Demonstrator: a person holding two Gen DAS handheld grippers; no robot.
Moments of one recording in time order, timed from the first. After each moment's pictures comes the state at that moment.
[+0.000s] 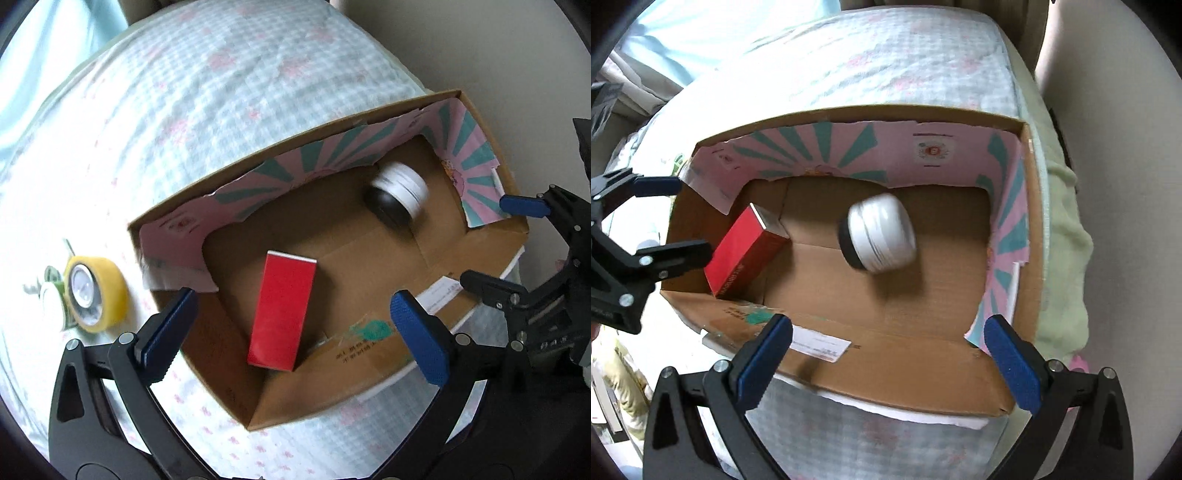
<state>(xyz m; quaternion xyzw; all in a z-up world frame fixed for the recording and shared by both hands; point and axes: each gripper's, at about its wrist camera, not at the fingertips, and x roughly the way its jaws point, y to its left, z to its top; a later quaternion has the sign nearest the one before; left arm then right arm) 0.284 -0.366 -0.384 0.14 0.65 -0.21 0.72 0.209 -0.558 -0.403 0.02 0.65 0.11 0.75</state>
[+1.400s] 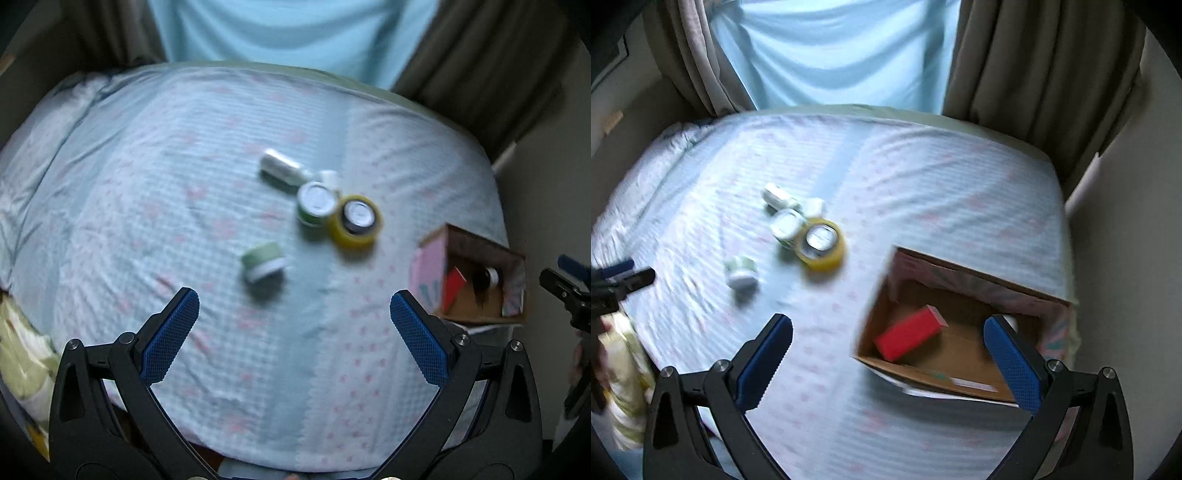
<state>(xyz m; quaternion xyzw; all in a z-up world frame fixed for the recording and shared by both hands) 0.142 0.013 -0.223 -0.11 0.55 0.06 0.83 0.198 -0.319 -0.212 -0.04 0.53 0.15 0.83</state>
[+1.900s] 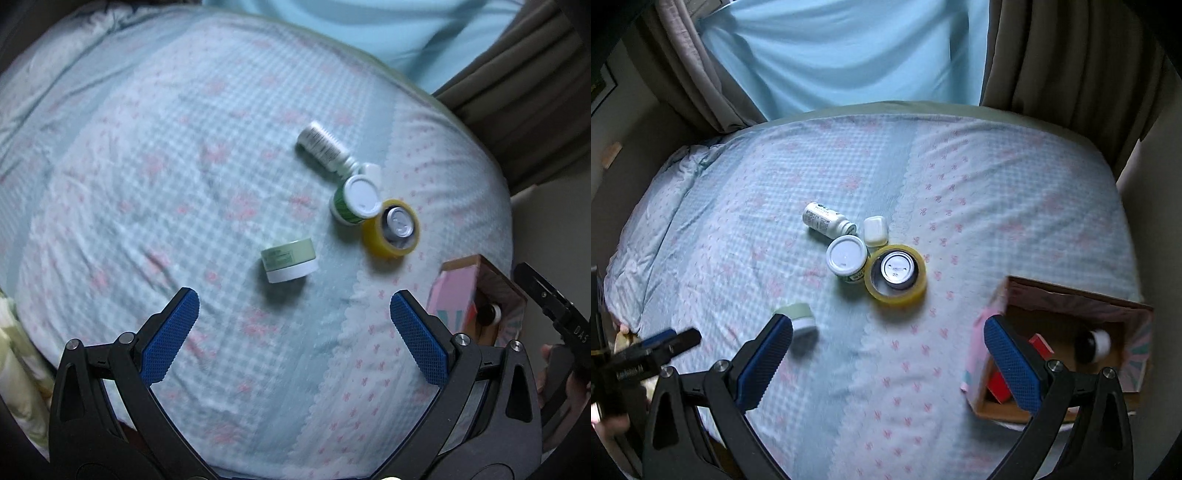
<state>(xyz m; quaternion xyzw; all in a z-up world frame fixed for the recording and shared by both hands) 0.177 0.085 -0.309 -0.21 0.58 0.09 0.78 0.250 -0.209 -0.277 0.01 0.55 0.16 0.82</state>
